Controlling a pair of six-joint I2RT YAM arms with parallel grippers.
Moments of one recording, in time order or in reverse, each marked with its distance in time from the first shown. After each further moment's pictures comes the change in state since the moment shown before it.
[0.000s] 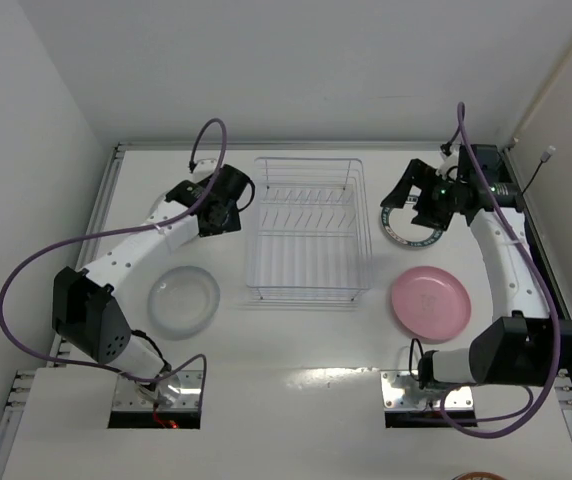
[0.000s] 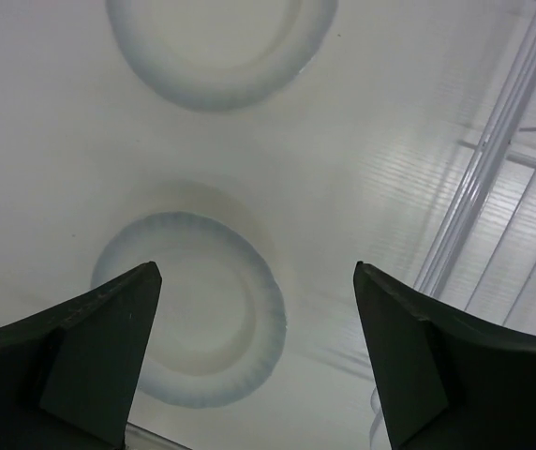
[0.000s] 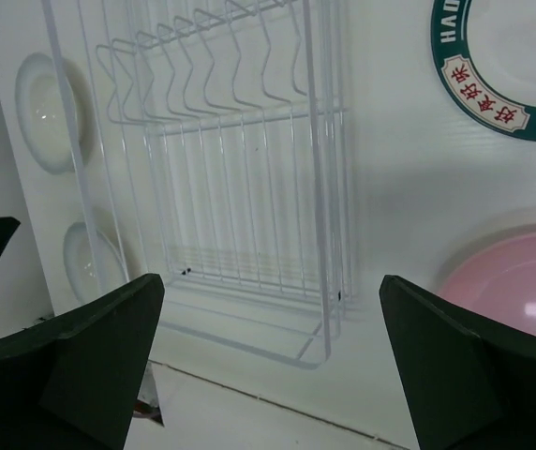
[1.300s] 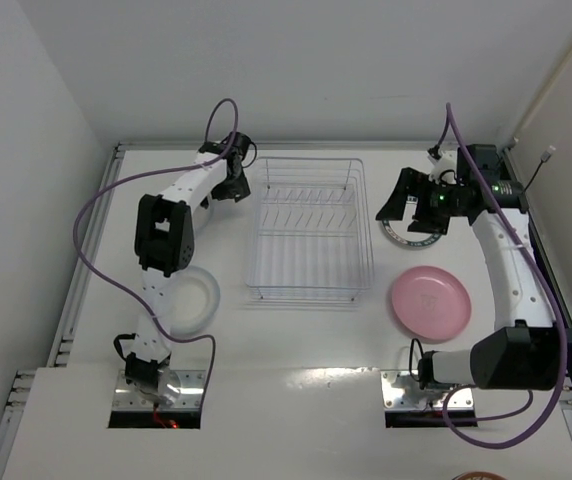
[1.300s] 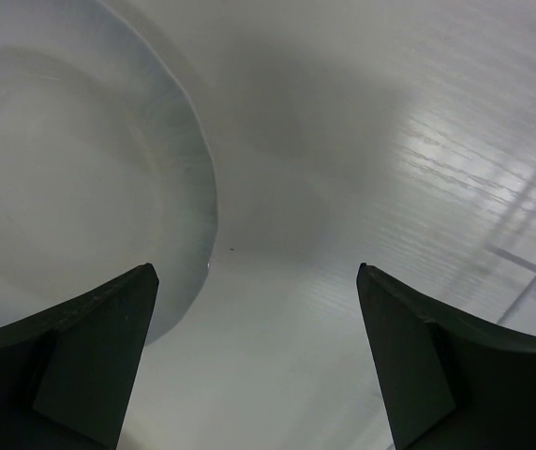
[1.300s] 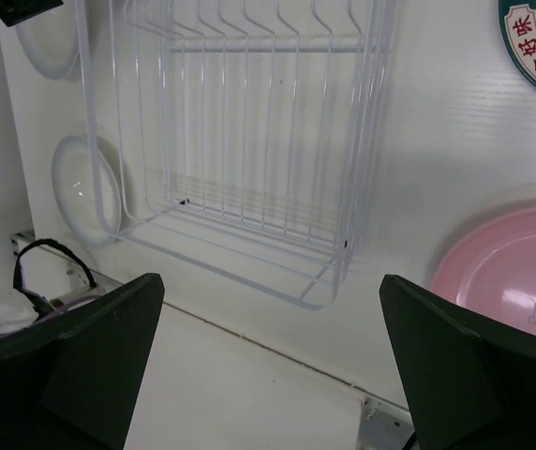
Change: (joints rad) left arm 0.232 0.798 0.685 0.020 0.167 0.049; right arm 0.036 -0.026 0.055 -0.165 -0.089 -0.159
